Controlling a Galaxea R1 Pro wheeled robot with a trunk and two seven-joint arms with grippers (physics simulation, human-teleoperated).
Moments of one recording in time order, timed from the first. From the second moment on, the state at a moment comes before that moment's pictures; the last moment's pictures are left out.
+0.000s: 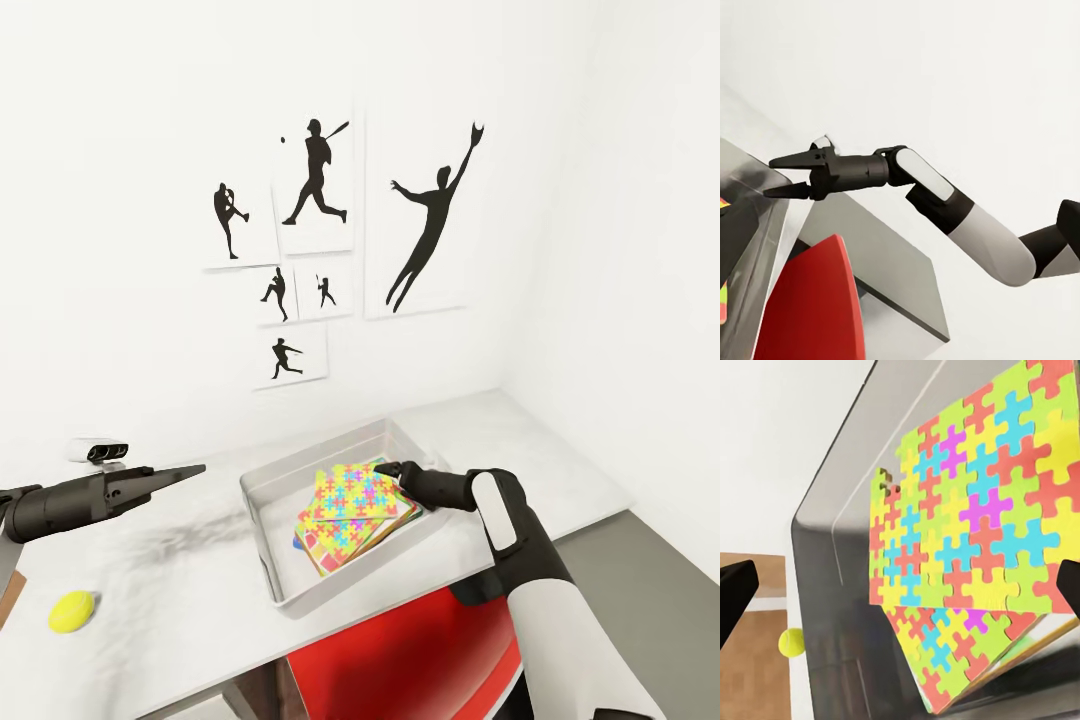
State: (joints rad) left arm -0.47 0.40 0.29 -1.44 0.36 1.02 -1.57; right arm -0.73 0.14 -0.16 -0.96 -0.52 0.99 0.23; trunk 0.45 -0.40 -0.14
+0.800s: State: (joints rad) left arm -0.47 0.40 0.29 -1.44 0.36 1.02 -1.57; right arm -0.68 0.12 -0.16 -1.22 -0.52 0.99 0.50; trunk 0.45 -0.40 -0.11
